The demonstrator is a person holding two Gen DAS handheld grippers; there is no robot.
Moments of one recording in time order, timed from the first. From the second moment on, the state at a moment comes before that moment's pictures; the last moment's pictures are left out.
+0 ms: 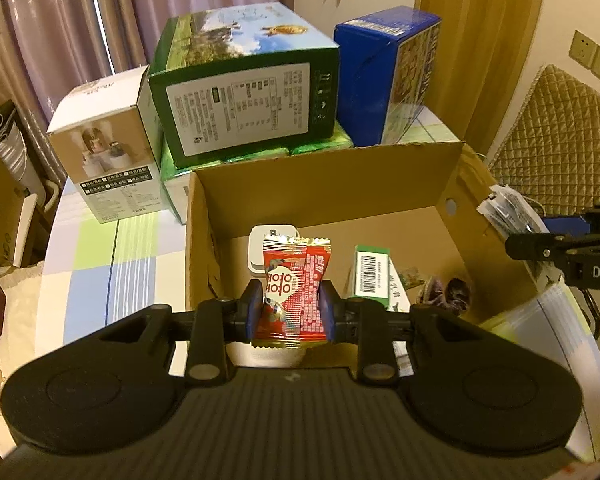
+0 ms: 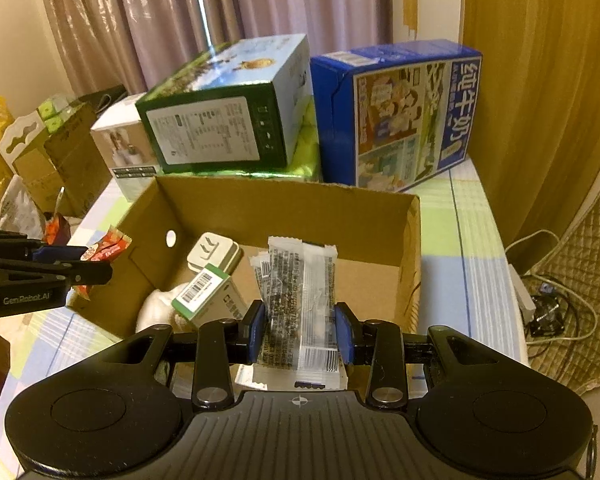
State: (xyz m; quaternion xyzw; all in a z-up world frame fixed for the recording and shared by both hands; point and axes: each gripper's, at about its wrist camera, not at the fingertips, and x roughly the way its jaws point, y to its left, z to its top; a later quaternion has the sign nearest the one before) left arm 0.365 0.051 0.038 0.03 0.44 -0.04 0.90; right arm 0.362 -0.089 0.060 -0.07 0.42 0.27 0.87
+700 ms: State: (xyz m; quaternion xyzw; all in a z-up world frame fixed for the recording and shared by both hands) left arm 0.378 0.067 0.012 0.01 0.43 -0.03 0.90; right arm 0.386 -0.084 0.033 -0.06 0.43 0.27 0.86
